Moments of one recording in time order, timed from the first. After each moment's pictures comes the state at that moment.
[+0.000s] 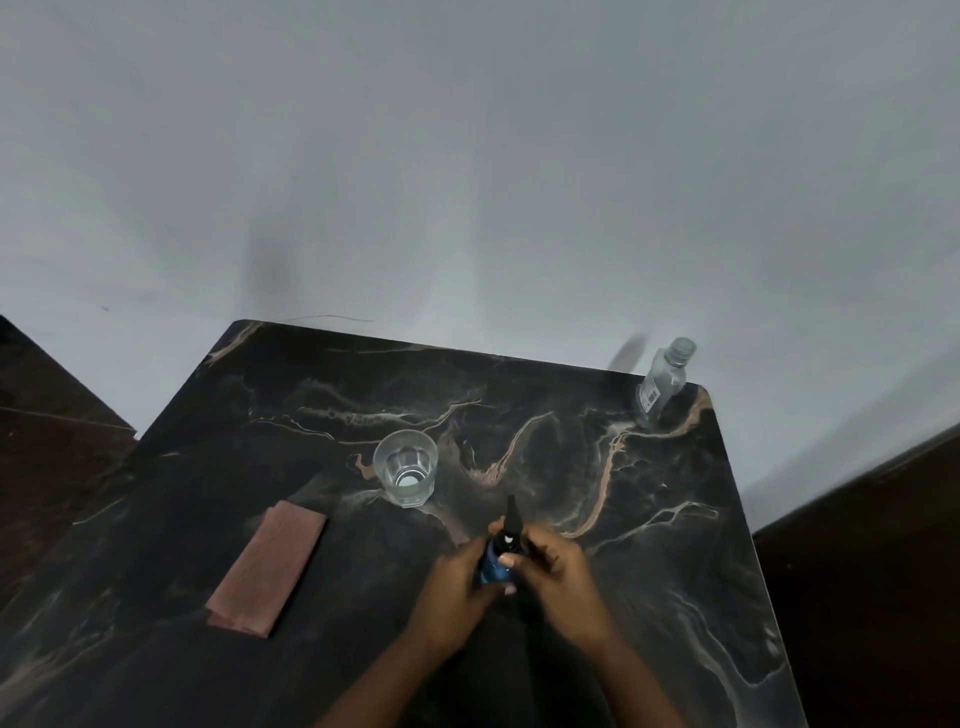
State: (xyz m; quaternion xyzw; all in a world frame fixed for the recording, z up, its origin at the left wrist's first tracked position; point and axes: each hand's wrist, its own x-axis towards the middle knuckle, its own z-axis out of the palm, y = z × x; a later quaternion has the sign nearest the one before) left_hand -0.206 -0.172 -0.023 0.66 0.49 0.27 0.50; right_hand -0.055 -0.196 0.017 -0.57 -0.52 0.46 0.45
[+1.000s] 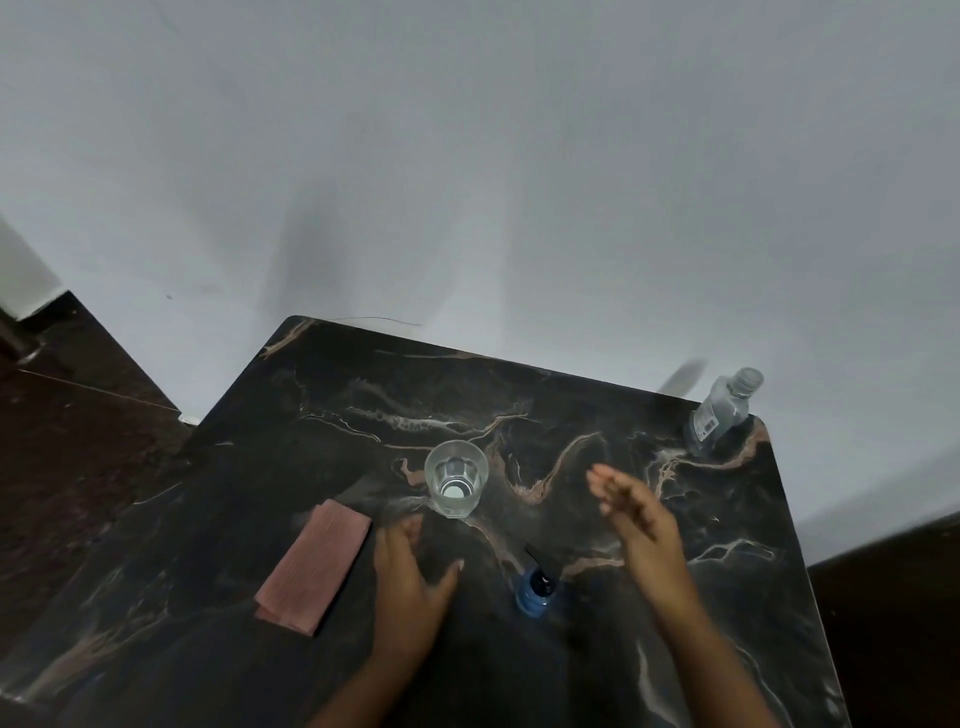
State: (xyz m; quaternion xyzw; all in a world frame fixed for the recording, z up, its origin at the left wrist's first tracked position) left_hand -0.276 -0.167 -0.022 0.55 0.65 0.42 0.31; right_hand -0.033 -0.151 0.058 -0.60 -0.47 0.43 0.48
